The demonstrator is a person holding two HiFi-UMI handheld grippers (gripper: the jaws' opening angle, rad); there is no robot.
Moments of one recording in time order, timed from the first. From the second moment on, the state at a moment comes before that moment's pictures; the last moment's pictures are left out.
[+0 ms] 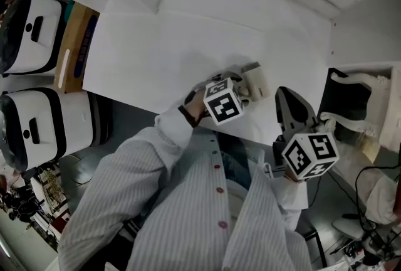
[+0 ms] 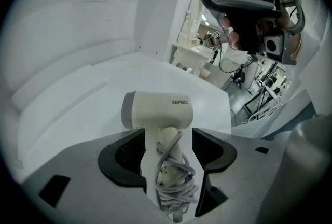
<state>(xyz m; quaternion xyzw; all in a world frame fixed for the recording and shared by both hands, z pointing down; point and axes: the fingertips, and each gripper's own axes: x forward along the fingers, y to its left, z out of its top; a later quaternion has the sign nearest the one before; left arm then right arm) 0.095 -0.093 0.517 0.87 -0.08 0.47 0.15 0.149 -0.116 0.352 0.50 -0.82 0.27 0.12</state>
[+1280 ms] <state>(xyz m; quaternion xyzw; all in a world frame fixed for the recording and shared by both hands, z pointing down) 0.060 -0.163 0.223 0.95 -0.27 0.04 0.13 0.107 -0.152 0.230 0.46 -0.88 0.15 0.05</state>
